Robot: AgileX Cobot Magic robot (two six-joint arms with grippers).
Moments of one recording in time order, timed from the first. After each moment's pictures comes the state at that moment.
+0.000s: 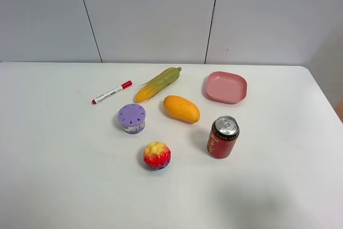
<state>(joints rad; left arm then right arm) 0.13 0.00 -0.51 -0.05 1.06 0.06 -0.04 0.00 -0.48 0.01 1.07 0.04</state>
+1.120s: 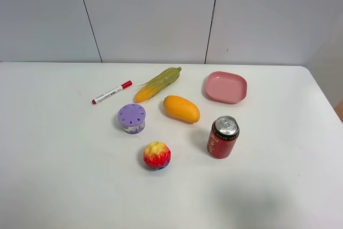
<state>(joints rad) 0.13 0.00 -0.51 -0.05 1.06 0.06 -0.01 0.00 -0.48 0.00 1.07 0.05</state>
